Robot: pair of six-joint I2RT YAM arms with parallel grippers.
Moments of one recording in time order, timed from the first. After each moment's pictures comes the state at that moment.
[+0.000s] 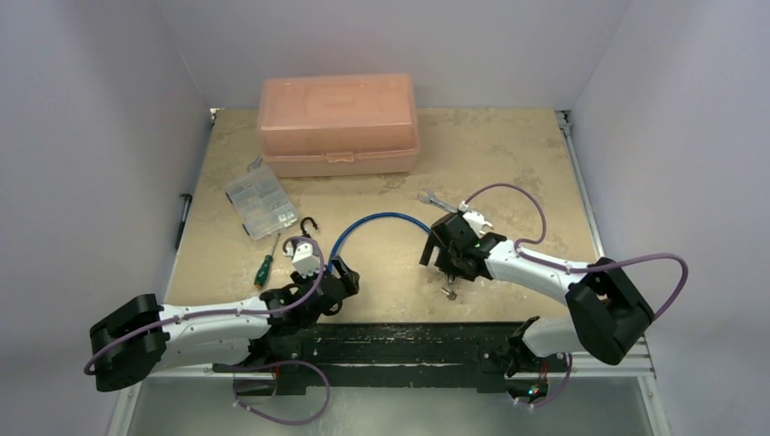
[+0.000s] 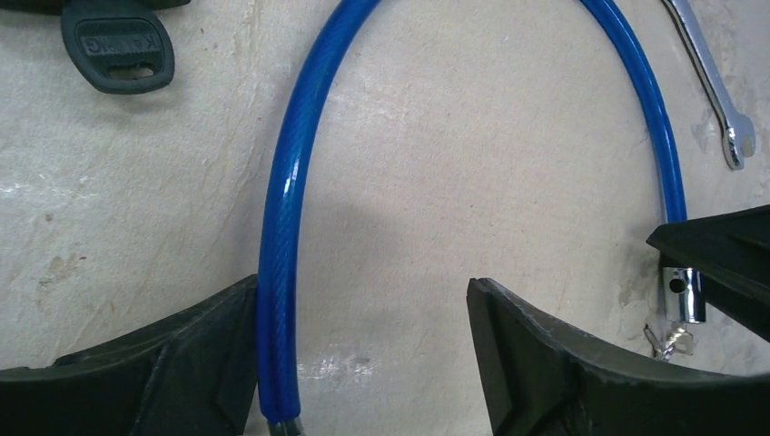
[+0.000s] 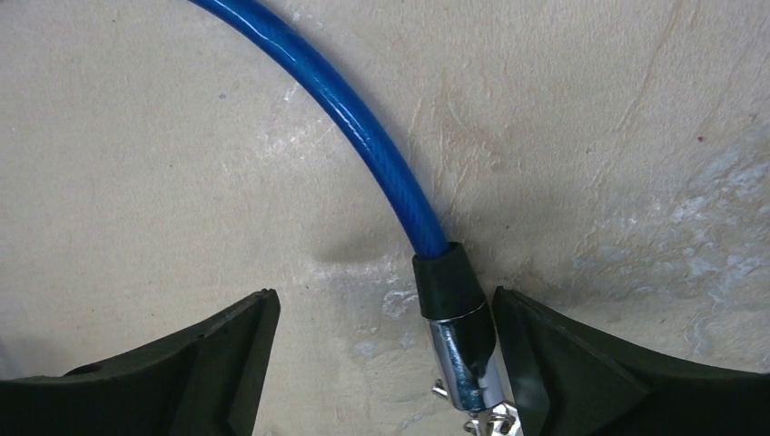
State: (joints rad) left arm -1.10 1.00 0.25 -0.05 -0.69 -1.23; right arm 0.70 1.36 0.67 -0.40 0.26 0.98
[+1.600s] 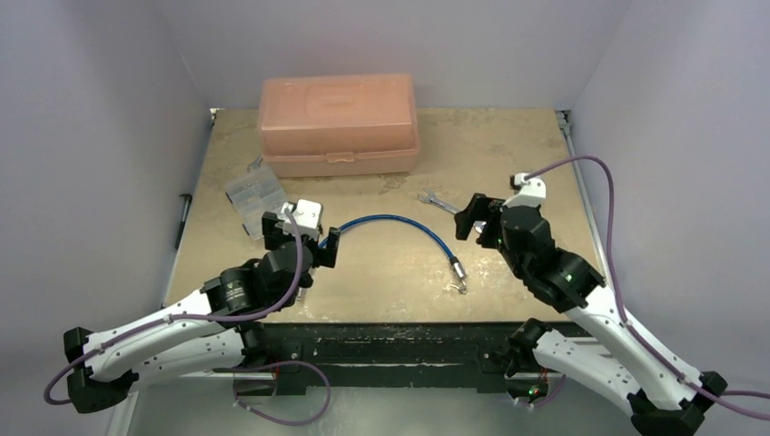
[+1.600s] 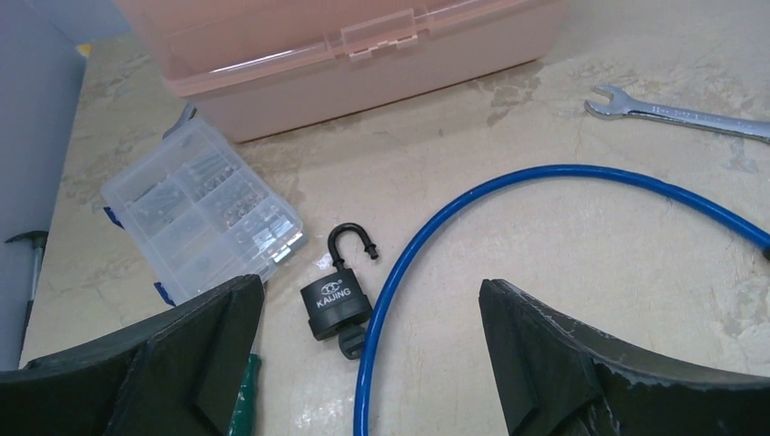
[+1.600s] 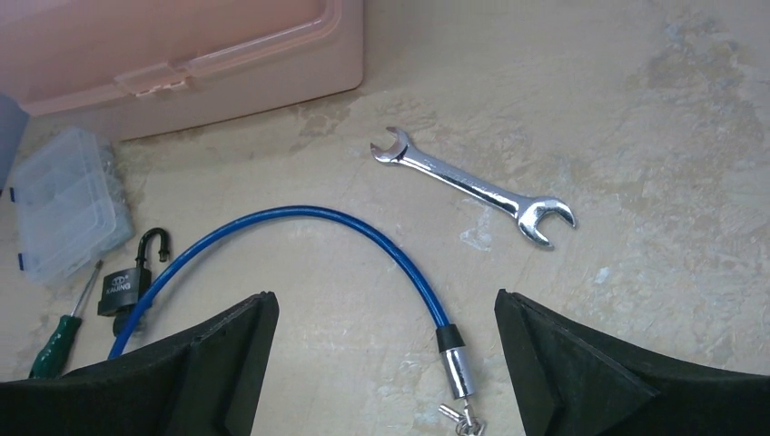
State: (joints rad) left arm -1.10 0.73 0.74 -0.46 -0.92 -0.23; right arm 0.70 0.79 0.90 -0.60 0.49 0.58
